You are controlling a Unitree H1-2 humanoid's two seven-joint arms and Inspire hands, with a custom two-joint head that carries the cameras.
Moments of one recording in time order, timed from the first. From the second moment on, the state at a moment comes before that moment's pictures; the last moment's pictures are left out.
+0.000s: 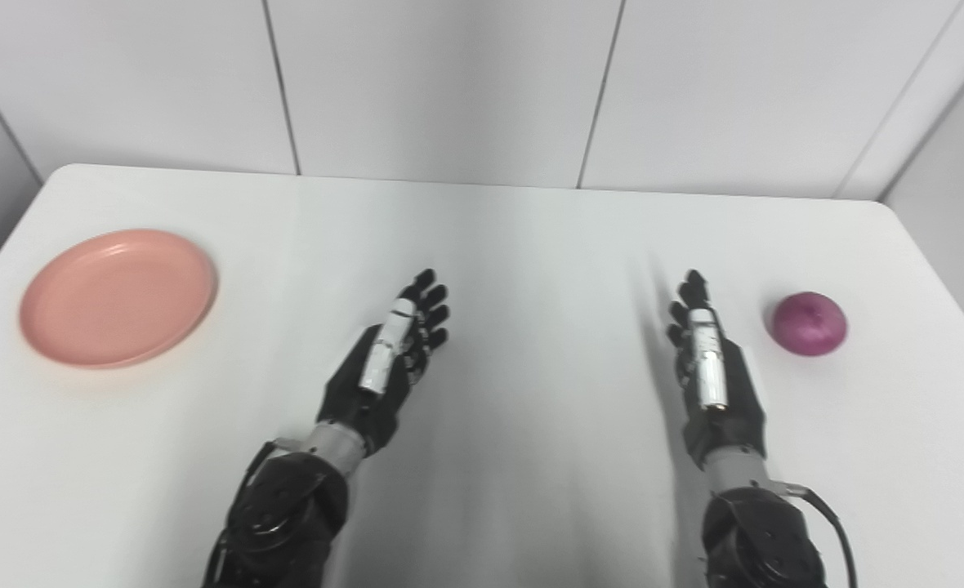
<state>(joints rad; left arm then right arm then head) -0.13 -0.09 -0.13 -0.16 -0.19 0.40 -0.14 -0.06 0.00 -0.08 -0.34 0.04 0.38 -0.07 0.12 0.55</state>
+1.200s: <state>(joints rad) -0.21 -0.17 -0.22 0.11 -0.08 0.10 -0.06 -0.08 -0.05 -0.13 -0.26 0.11 0.37 -0.03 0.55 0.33</state>
